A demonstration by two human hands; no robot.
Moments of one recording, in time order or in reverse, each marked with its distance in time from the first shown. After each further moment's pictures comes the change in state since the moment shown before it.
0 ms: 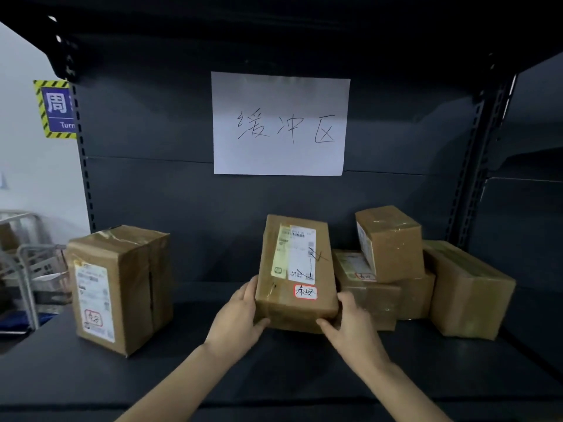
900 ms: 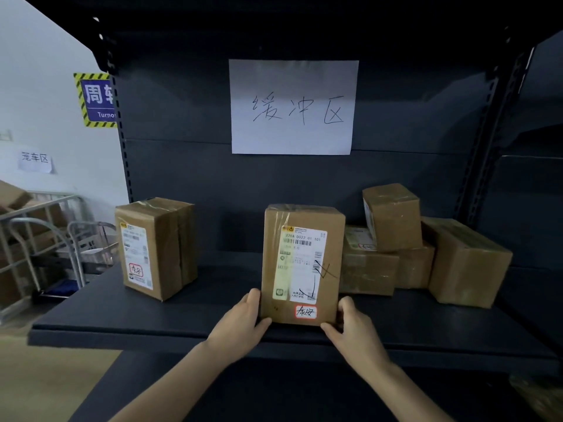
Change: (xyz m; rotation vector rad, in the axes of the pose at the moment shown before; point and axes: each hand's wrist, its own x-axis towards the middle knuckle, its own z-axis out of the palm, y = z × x) left_hand -0.080 0.007 0.005 -0.009 -0.166 -0.092; right_hand -0.064 0.023 0.013 0.024 -0.149 0.002
